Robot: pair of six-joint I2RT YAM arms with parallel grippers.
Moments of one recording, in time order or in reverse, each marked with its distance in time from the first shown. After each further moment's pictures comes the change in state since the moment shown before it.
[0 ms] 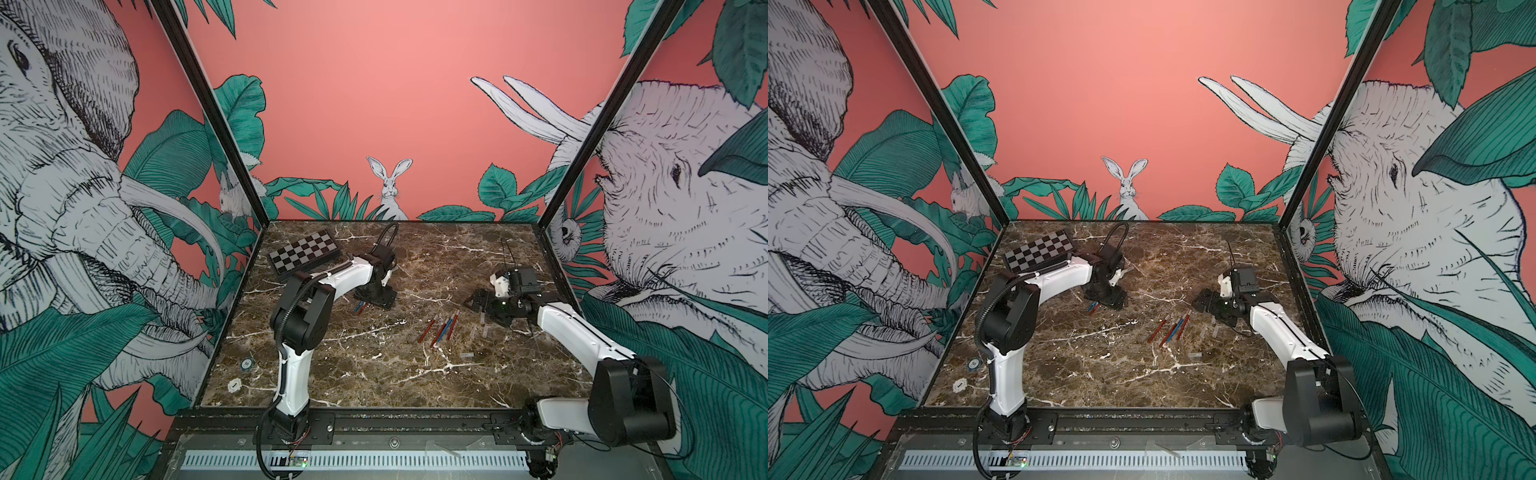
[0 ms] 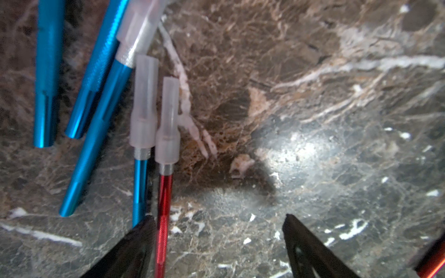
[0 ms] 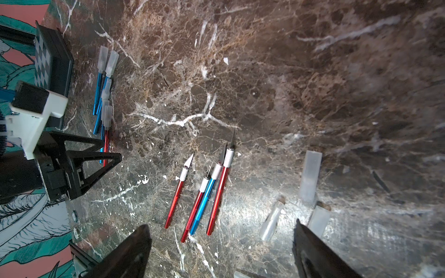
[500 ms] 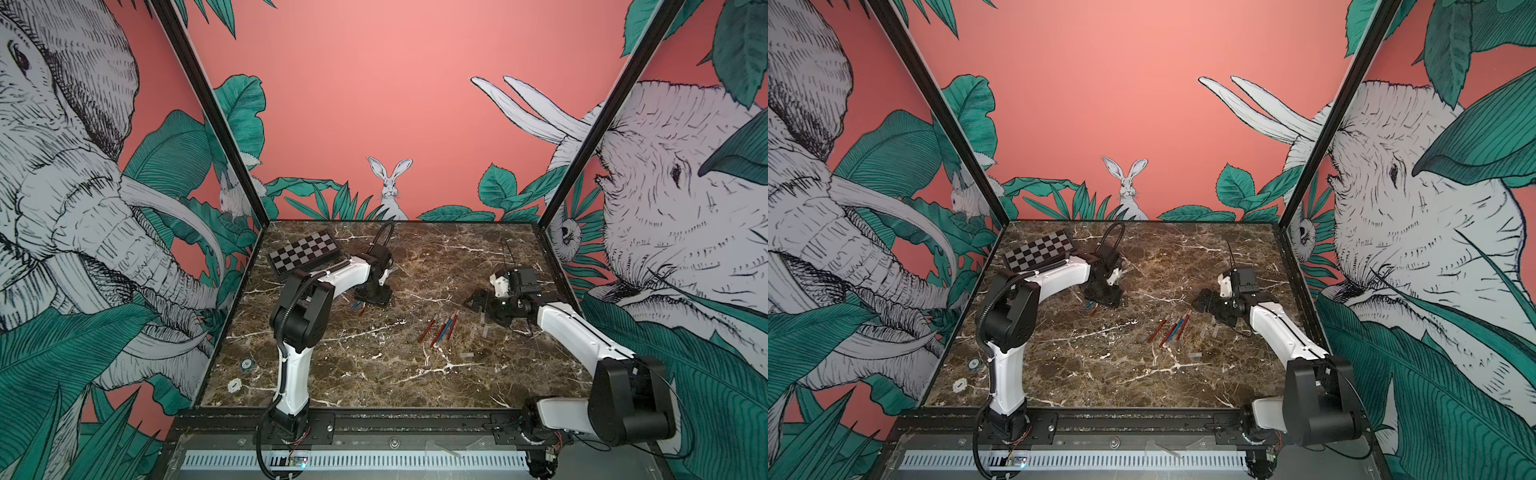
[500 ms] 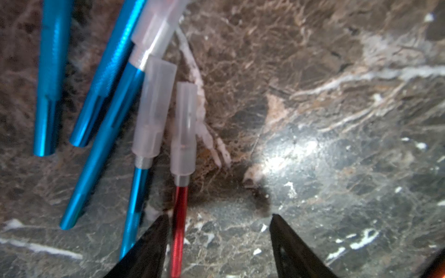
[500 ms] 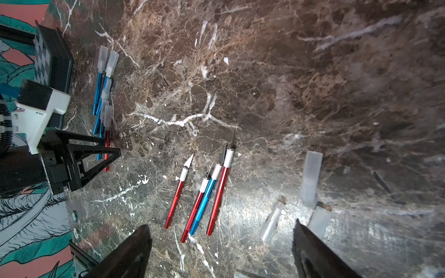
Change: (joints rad) left arm 0.018 0.008 -0.008 0.023 0.040 -0.003; right arm 0.002 0.006 0.000 0.003 0.000 0.000
